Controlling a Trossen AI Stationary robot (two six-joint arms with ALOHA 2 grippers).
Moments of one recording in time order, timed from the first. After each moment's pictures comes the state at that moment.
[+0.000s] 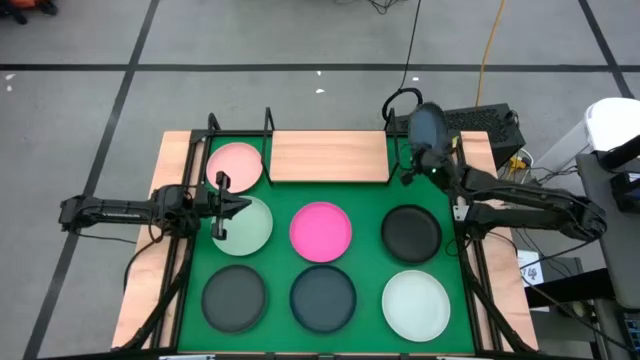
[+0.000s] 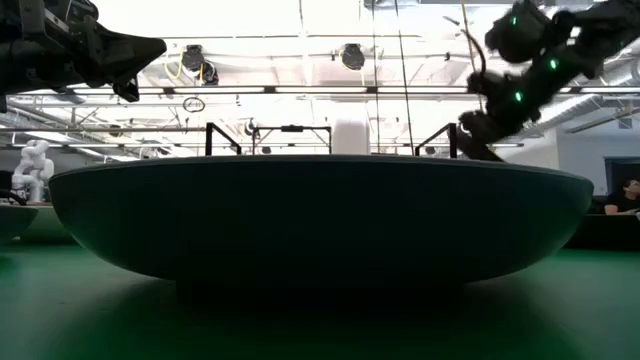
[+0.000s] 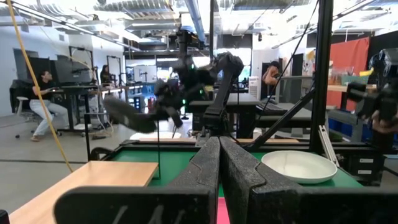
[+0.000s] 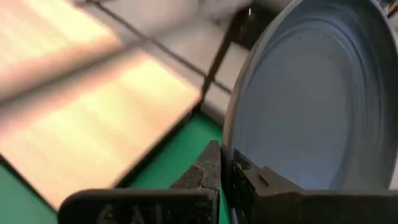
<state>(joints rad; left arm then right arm) 0.04 0.27 0.01 0.47 0.03 0.02 -0.49 0.85 0.43 -0.15 0.60 0.01</state>
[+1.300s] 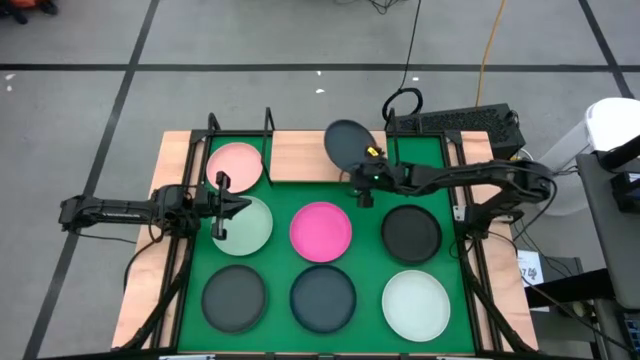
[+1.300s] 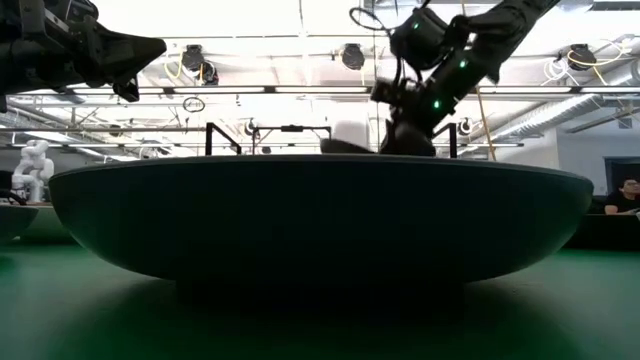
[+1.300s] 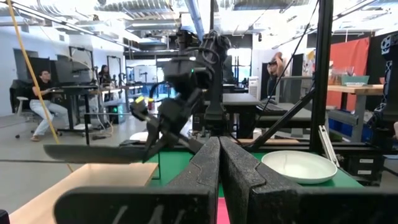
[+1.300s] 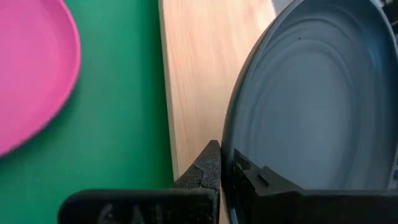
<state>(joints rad) 0.04 0.27 0.01 0.47 0.03 0.02 -0.25 1.49 0.80 -0.02 0.31 -0.44</state>
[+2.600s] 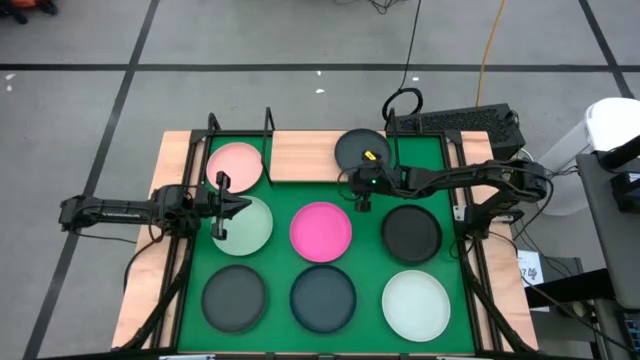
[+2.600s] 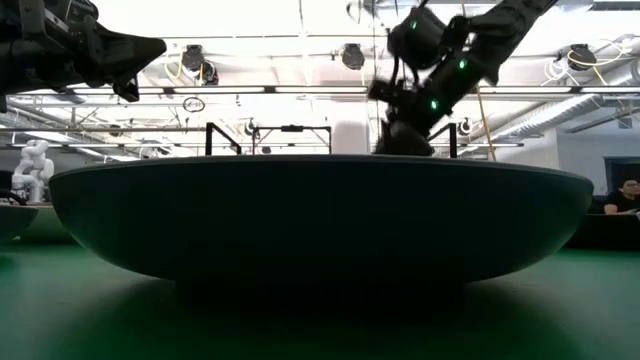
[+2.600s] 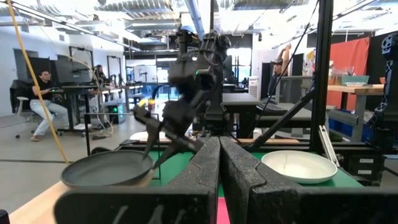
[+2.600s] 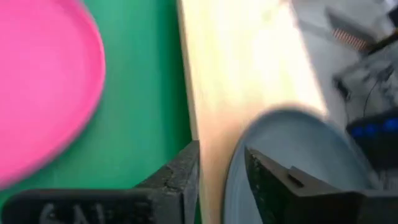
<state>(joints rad) 0.04 0.27 0.01 0.47 0.03 0.02 -0.22 1.50 0.80 0.02 0.28 -0.39</state>
